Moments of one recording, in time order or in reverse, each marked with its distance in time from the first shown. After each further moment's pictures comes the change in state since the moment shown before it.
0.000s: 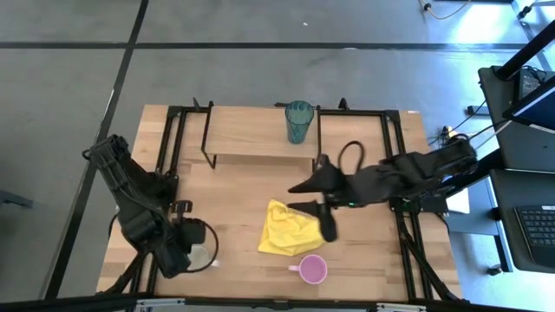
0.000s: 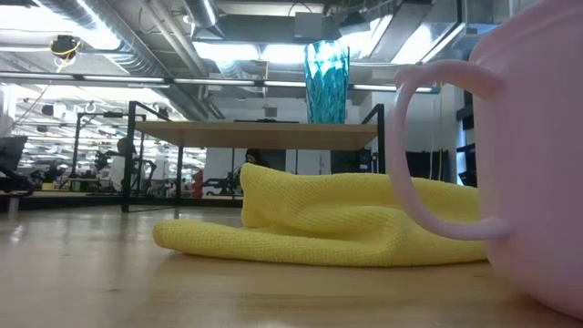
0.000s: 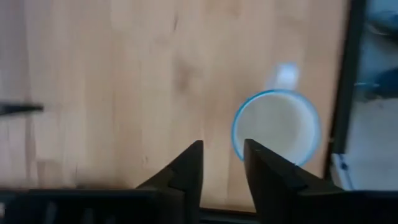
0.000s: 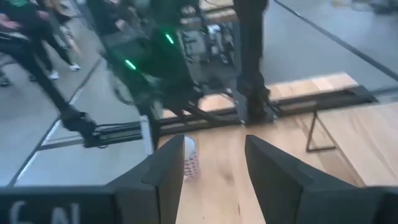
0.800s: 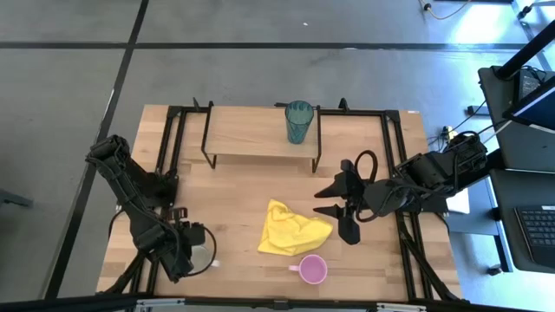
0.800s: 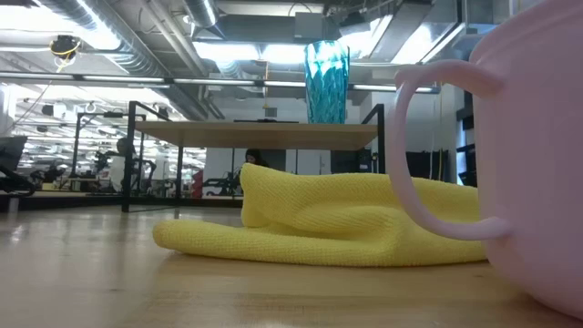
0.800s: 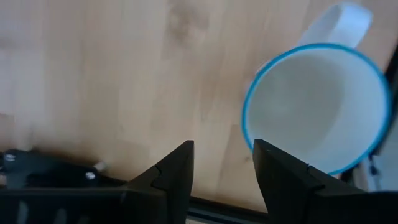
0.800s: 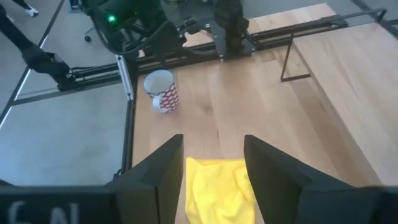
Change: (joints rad) left arm -0.030 0.000 -0.244 0.169 0.090 -0.170; right arm 0.081 -0.063 -0.019 -0.347 0.052 0.173
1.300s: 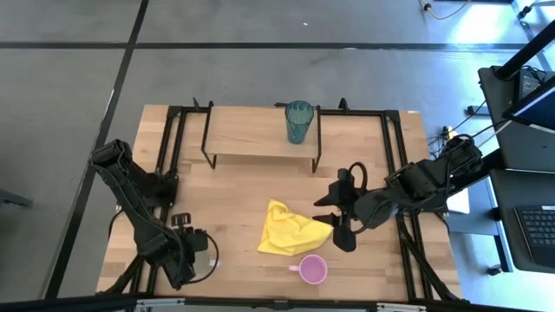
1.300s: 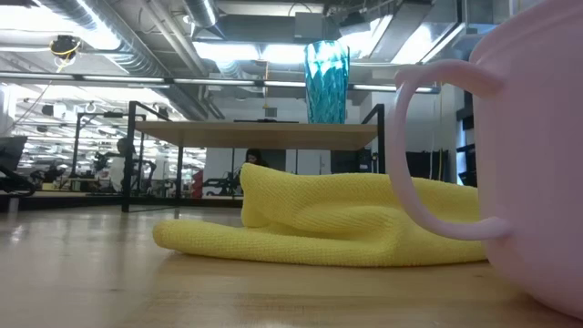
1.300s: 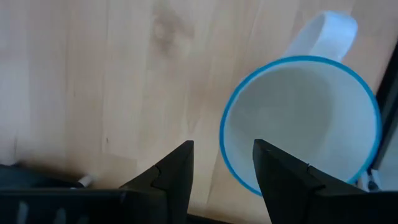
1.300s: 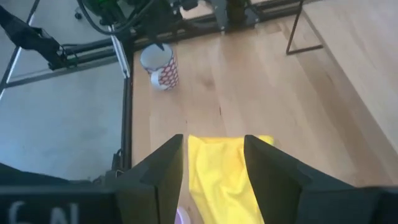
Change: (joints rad) left arm -0.014 0.060 0.000 0.055 -0.032 0.000; right arm 0.019 0.050 0.000 -0.057 -0.023 0.073
